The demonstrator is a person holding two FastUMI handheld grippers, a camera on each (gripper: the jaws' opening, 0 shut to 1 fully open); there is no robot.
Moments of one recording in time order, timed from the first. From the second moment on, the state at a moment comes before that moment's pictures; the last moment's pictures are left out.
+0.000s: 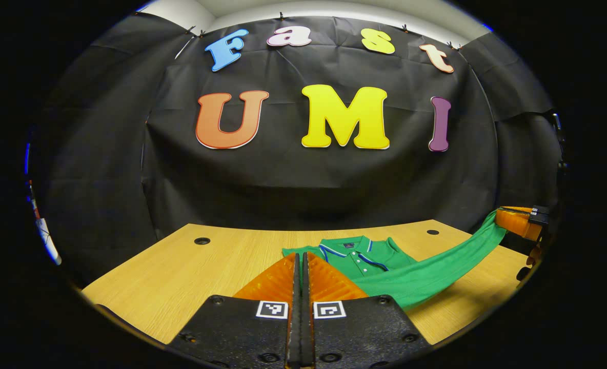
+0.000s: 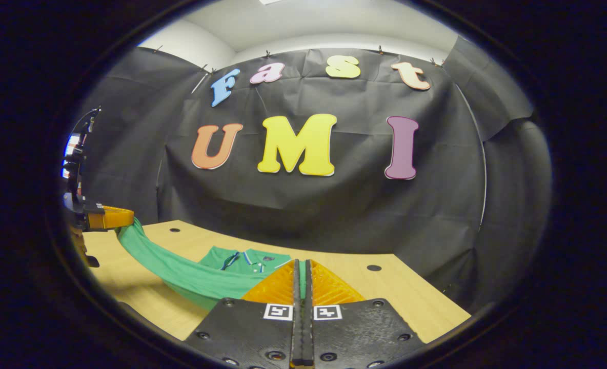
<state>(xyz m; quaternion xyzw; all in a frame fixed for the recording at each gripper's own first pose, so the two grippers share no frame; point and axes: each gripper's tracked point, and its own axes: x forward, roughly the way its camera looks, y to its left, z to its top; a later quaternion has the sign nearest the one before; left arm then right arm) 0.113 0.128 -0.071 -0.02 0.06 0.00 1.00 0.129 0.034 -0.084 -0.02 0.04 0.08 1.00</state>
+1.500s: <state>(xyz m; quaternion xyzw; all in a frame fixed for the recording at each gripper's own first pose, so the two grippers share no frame) 0.408 0.166 -0.194 -0.02 0.10 0.03 0.99 0.469 0.081 -0.227 -0.06 0.12 -0.03 0.99</state>
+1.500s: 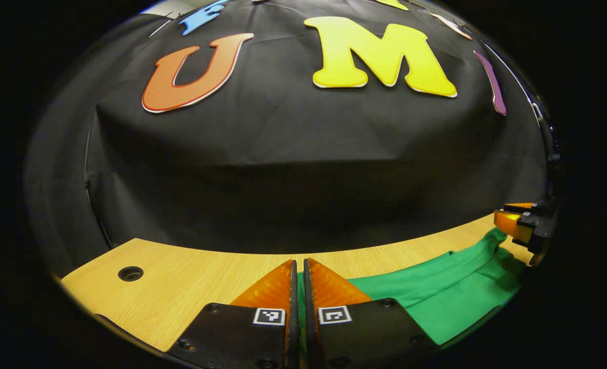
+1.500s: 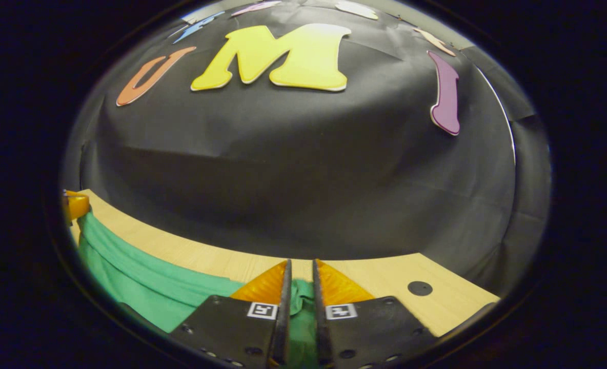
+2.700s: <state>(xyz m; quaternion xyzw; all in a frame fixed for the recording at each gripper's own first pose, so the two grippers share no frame) 0.302 0.197 -0.178 -0.03 0.06 0.08 0.99 0.353 0.016 -0.165 0.00 0.00 -0.08 1.00</state>
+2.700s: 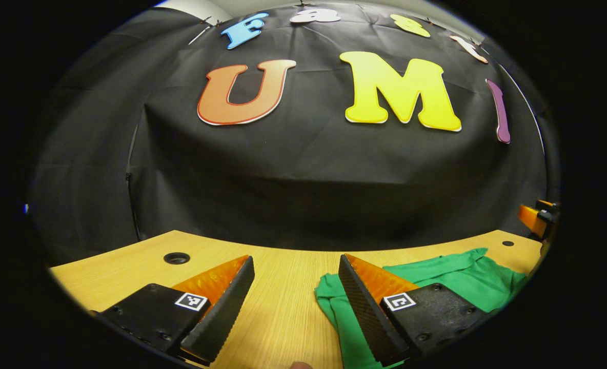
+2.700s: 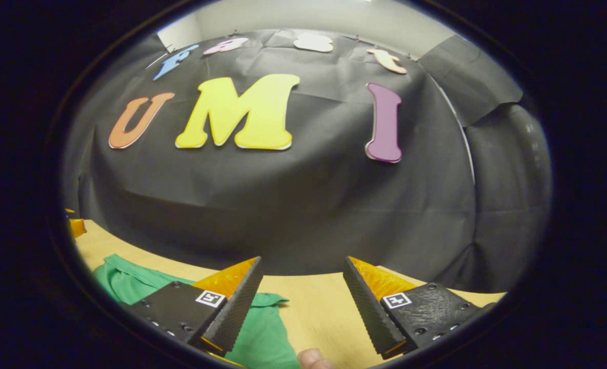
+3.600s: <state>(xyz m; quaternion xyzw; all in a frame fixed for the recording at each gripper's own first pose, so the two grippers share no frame) 0.101 0.171 -0.130 -0.19 0.10 0.09 0.97 0.148 -0.022 -0.158 -0.01 0.09 -0.02 1.00</state>
